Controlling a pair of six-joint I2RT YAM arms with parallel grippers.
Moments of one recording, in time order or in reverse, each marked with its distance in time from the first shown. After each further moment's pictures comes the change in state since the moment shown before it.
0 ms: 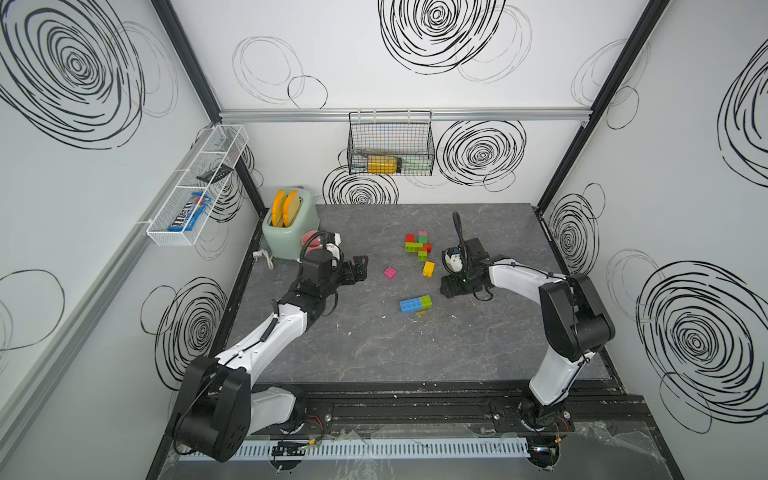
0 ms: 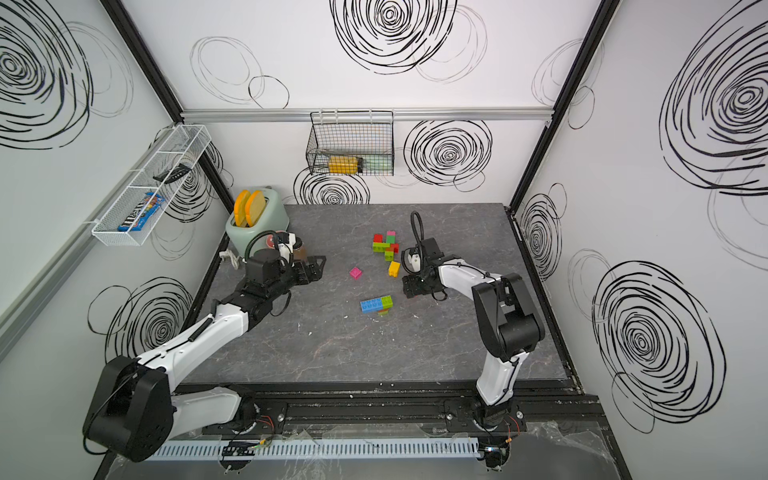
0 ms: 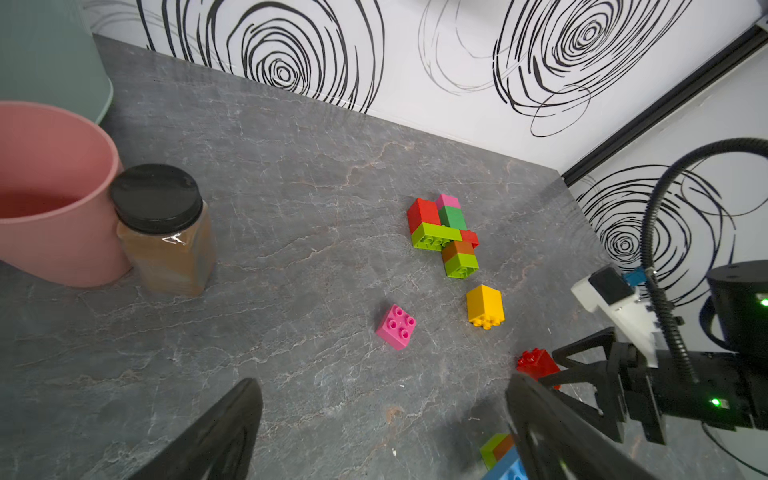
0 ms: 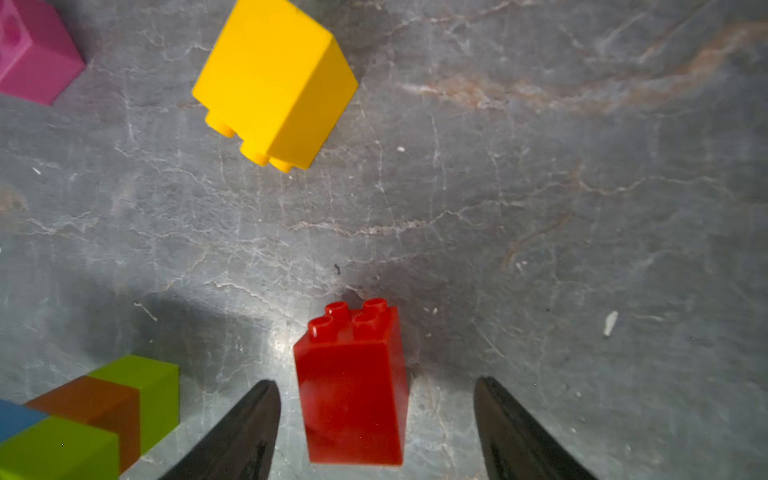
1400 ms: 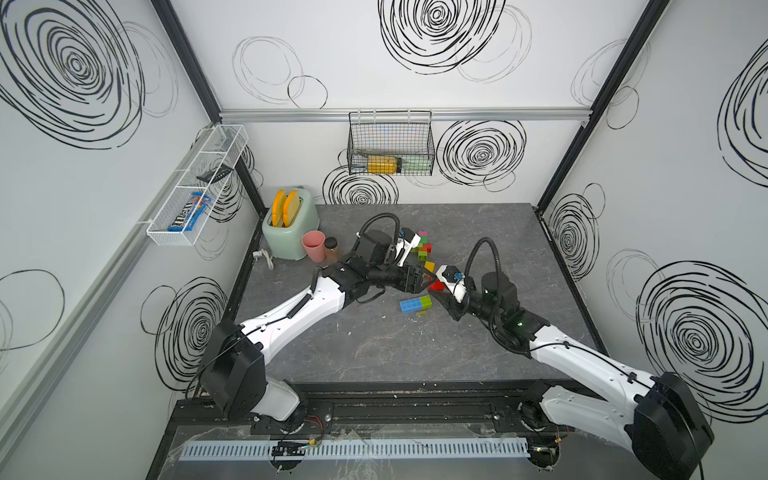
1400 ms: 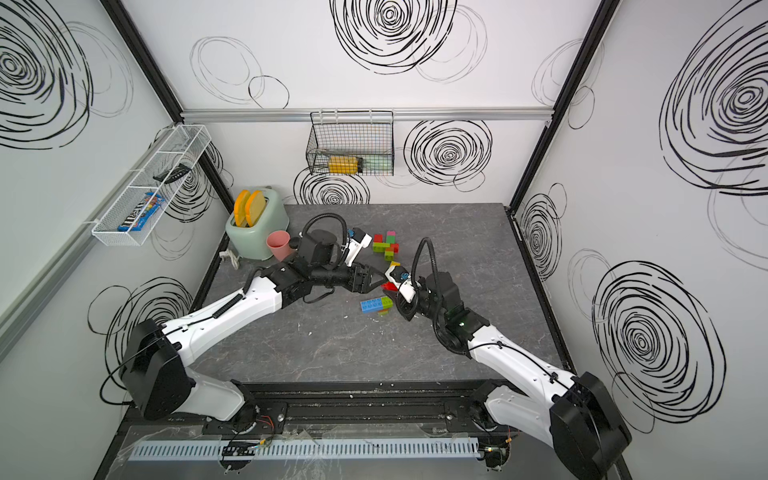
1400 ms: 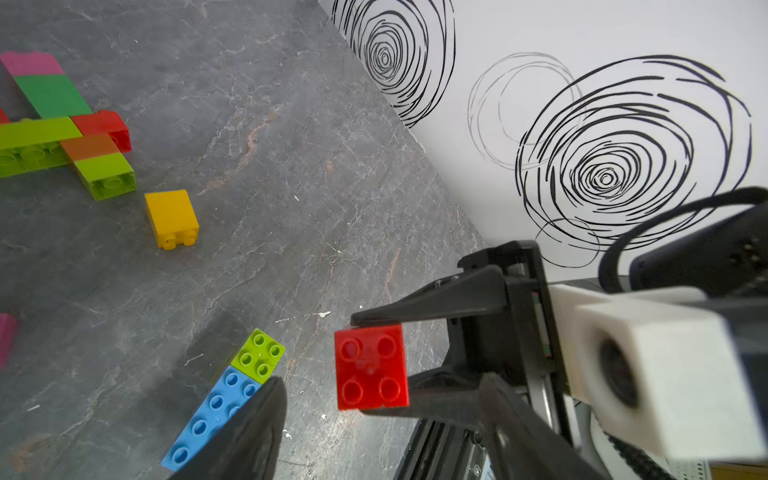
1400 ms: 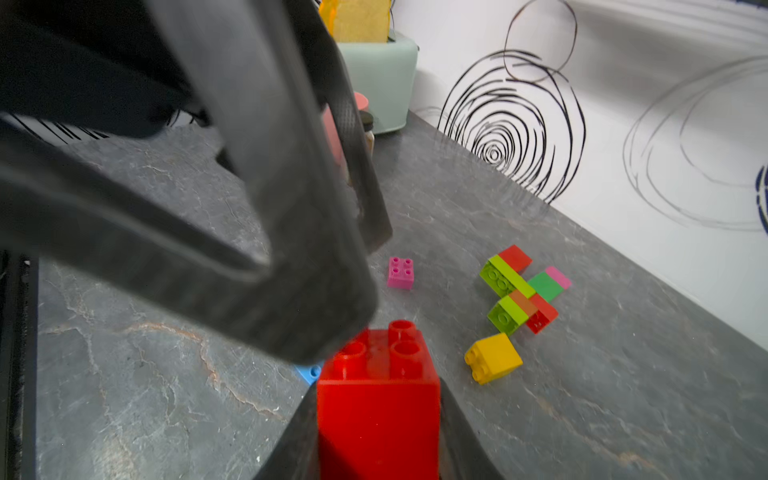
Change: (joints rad) left arm -0.372 0.230 0.447 -0.334 0.392 0.035; right arm 0.258 -0.714 -0.528 0.671 -0.122 -0.310
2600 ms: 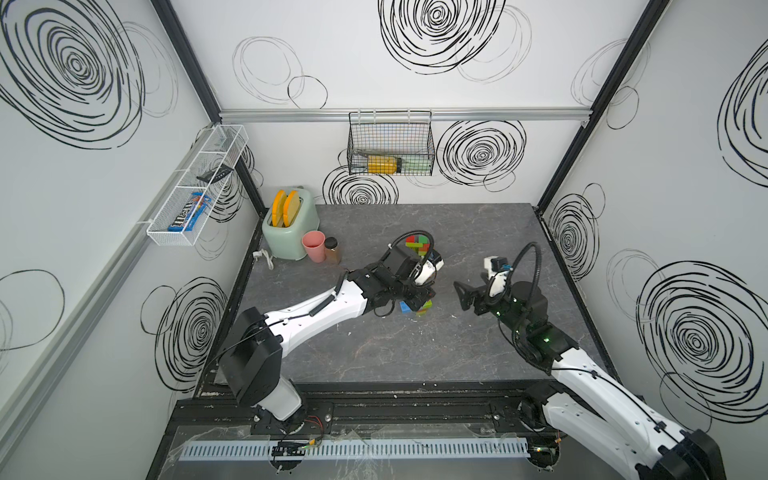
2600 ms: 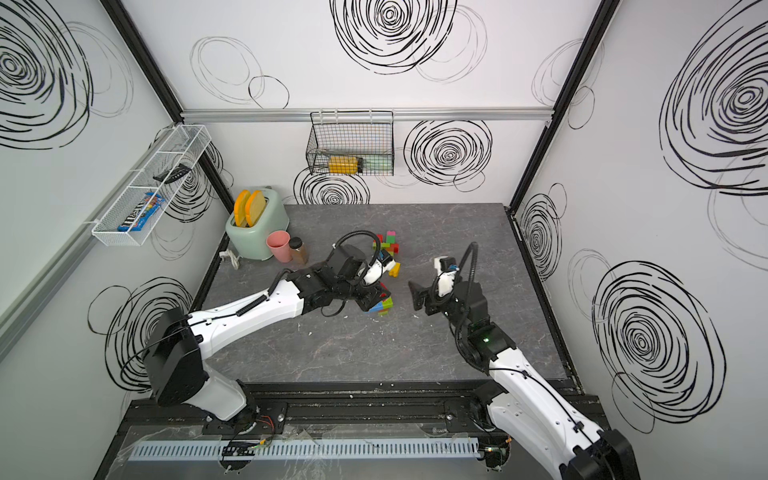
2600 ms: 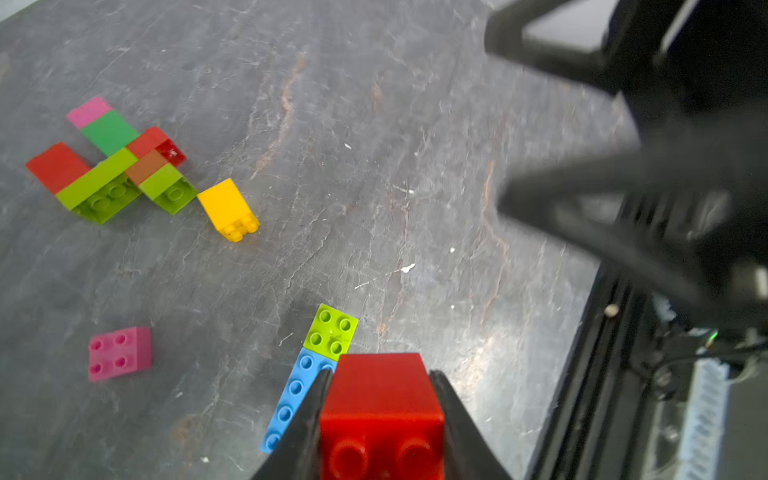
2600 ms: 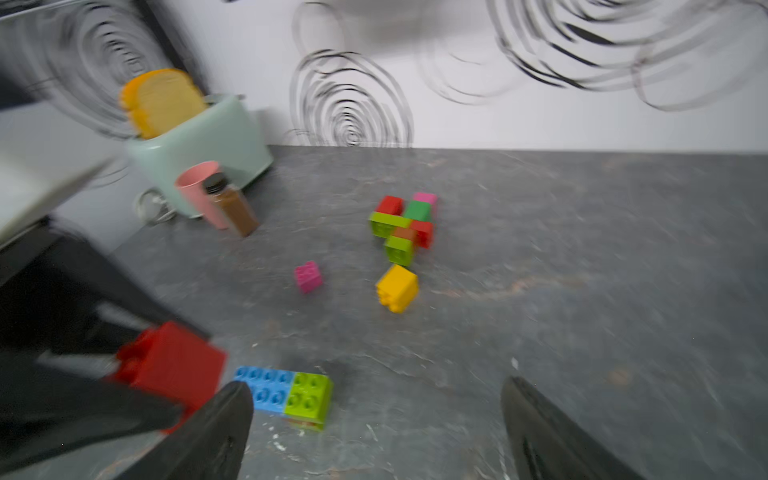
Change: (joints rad) left arm -0.162 0.115 0.055 -0.141 -0.330 0.504; right arm -0.243 -0.271 -0.121 -0.167 0.228 0.519
